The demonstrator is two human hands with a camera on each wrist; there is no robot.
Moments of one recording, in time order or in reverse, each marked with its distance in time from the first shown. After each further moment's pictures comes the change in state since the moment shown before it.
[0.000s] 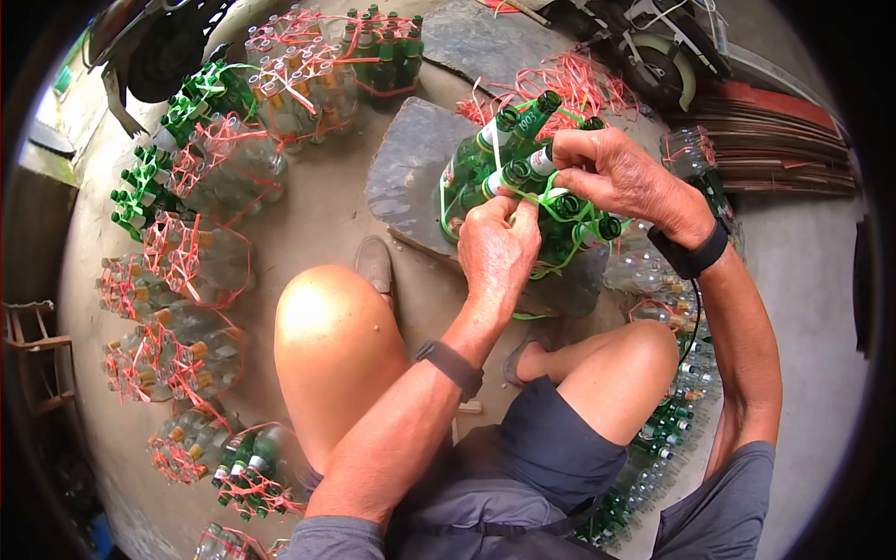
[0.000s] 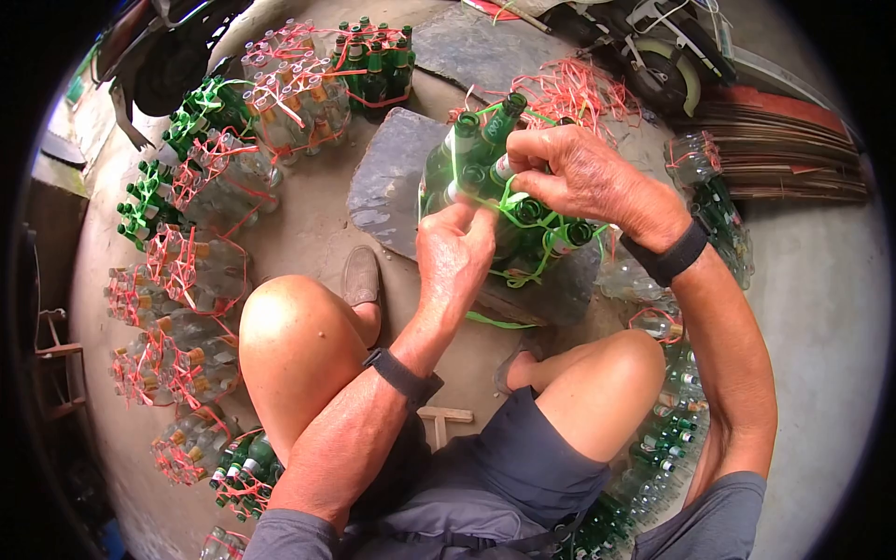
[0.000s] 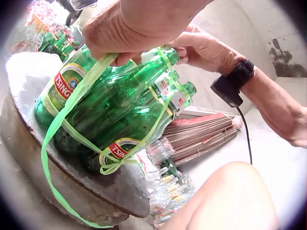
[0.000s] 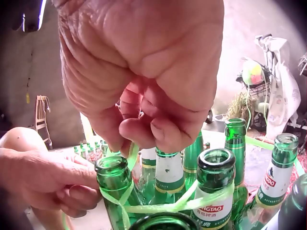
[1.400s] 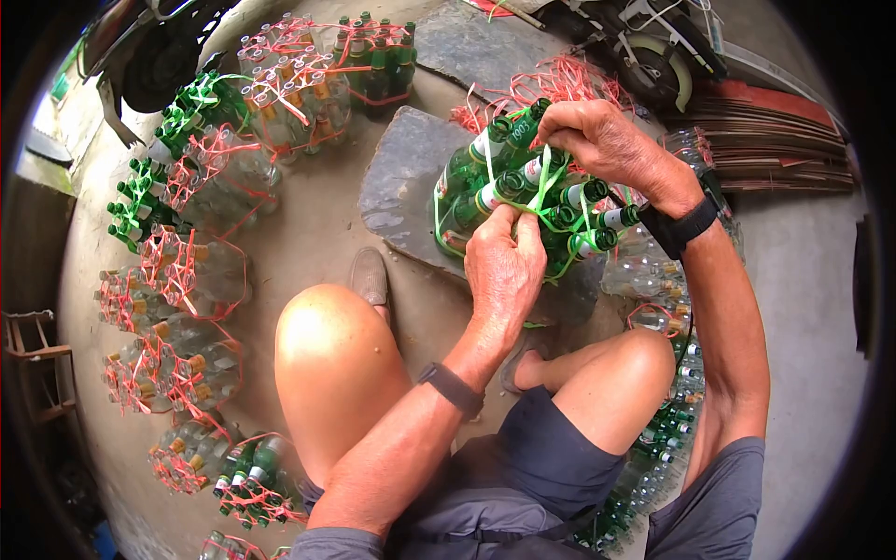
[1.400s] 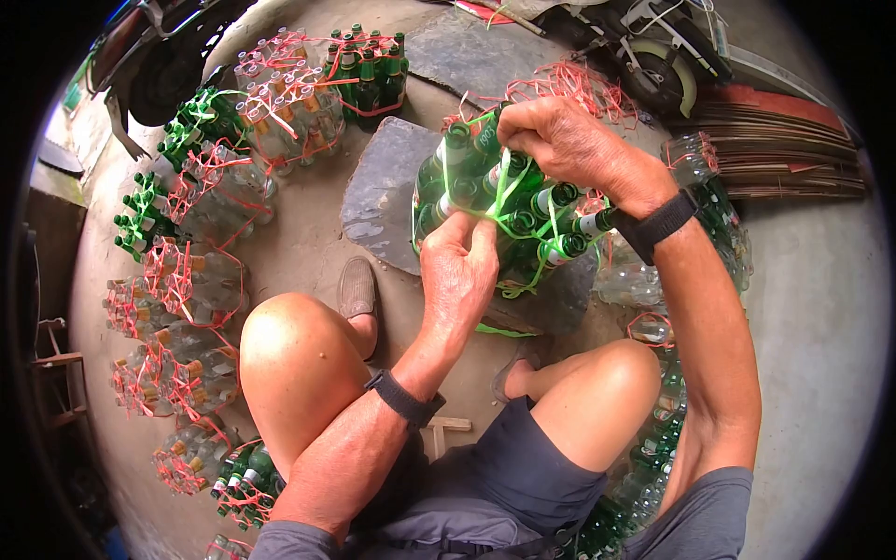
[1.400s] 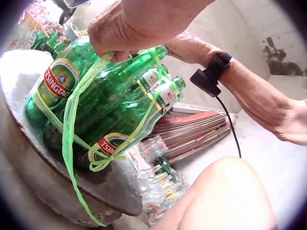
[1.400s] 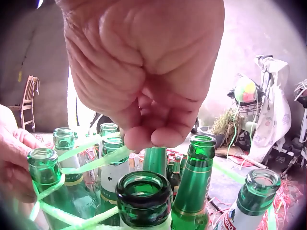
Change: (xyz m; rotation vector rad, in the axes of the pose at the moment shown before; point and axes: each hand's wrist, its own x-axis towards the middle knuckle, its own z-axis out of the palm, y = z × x) left_hand -0.006 0.001 0.014 -0.088 0.012 0.064; right_hand 0.033 0.030 -0.017 -0.104 0.098 -0.174
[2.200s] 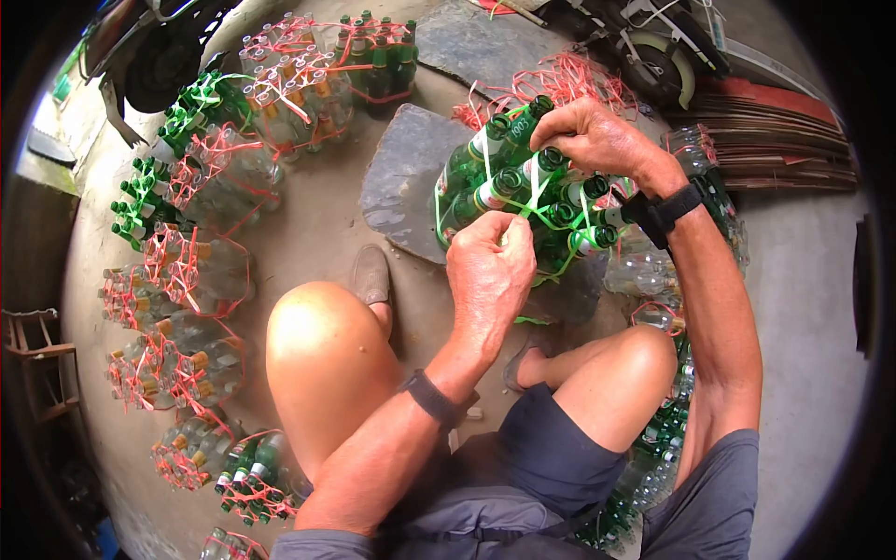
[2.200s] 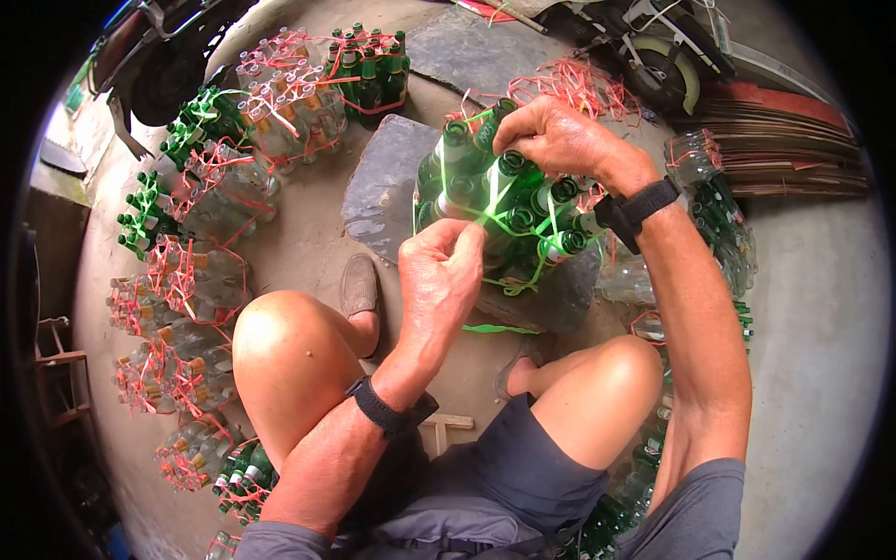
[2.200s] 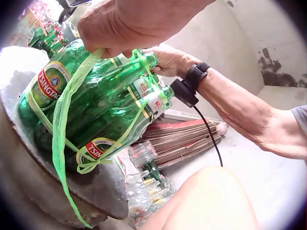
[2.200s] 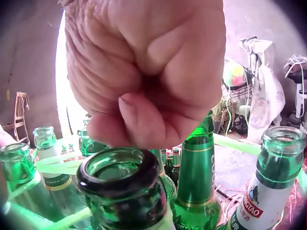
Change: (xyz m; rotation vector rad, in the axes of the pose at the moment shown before) left_hand -0.011 0.003 -0.018 -0.108 0.004 -0.001; right_hand 0.004 0.025 0.009 0.203 -0.159 0.249
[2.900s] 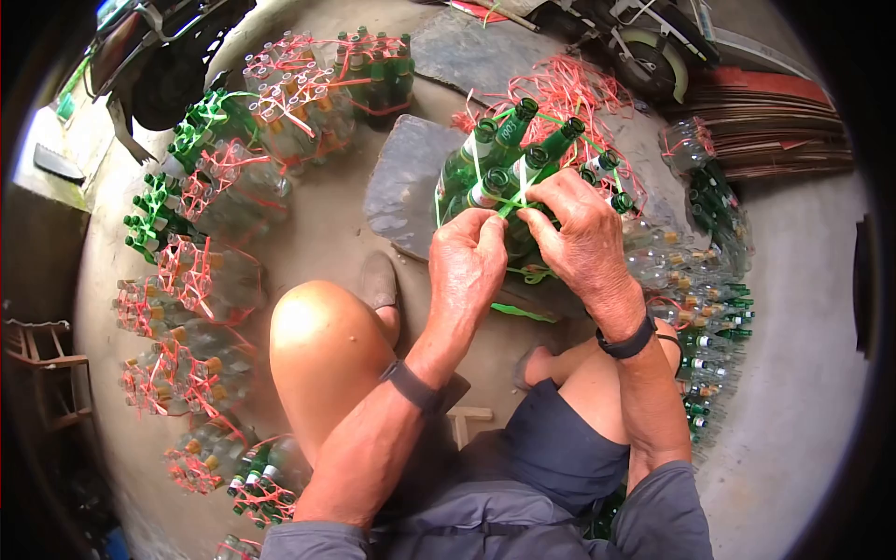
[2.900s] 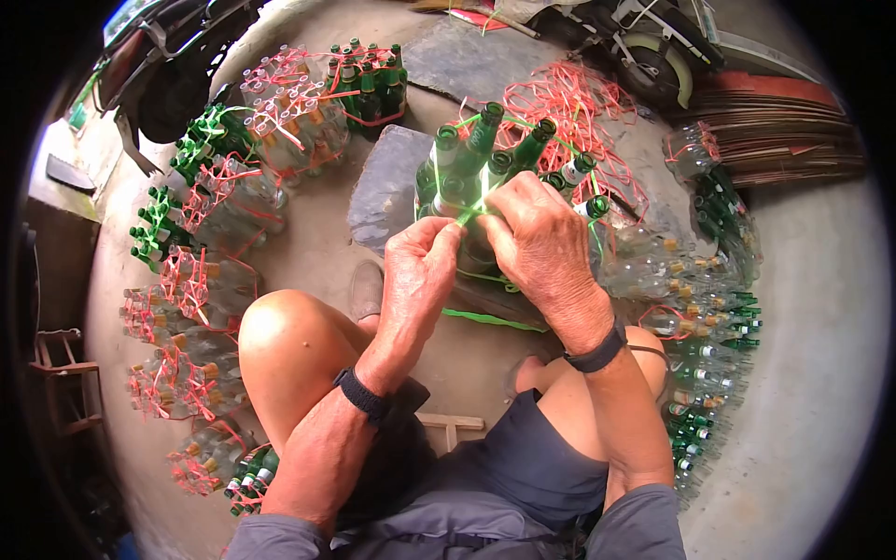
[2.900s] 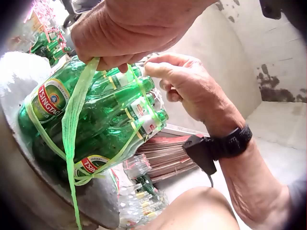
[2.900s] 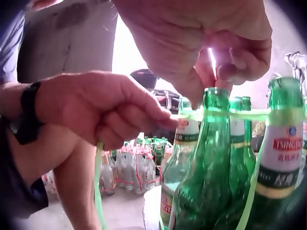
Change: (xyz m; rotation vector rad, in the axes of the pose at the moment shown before) left_hand 0.008 -0.001 -0.024 0.008 -0.111 0.000; right_hand -0.081 -0.062 0.120 -0.367 0.766 -0.076
